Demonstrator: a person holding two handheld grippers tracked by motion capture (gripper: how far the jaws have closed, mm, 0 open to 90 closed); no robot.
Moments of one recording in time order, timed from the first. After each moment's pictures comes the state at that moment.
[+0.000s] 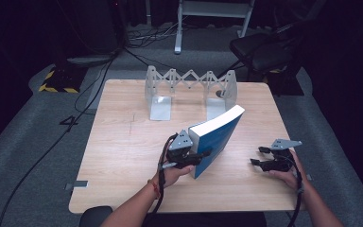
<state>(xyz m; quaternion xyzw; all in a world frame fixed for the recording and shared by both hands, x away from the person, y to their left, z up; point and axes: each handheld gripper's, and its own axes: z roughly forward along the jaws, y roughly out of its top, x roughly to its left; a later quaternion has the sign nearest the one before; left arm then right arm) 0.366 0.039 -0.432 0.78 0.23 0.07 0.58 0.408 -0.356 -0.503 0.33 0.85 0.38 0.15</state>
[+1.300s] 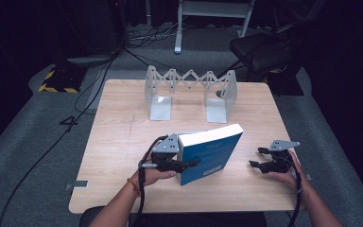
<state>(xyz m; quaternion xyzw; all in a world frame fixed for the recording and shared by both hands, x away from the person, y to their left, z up) 0.359 0.081 -0.418 0.83 0.13 0.05 0.55 0.405 -0.351 -0.502 0.32 0.86 0.38 0.14</state>
